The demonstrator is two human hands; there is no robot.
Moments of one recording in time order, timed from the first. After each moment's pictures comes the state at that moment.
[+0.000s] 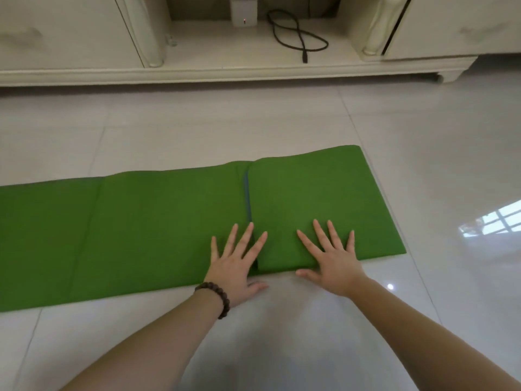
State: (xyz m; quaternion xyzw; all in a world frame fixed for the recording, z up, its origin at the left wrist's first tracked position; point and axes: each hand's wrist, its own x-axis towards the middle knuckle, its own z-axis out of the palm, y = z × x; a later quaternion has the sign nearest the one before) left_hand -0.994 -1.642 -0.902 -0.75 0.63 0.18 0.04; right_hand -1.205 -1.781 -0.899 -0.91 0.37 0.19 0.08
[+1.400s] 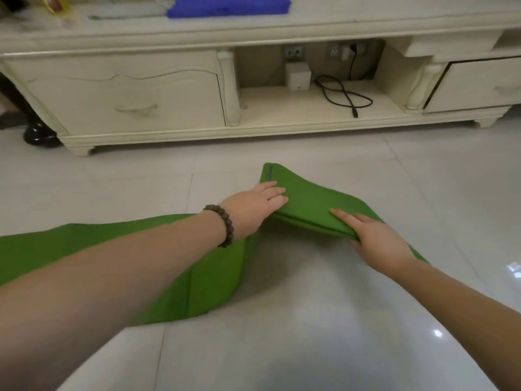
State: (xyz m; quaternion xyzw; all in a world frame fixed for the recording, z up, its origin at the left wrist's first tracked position) left_hand -0.794 -1.634 -0.685 -0.64 0.76 0.06 0.06; right_hand -1.054 -1.731 -0.731 -0.92 0.38 -0.01 0.11
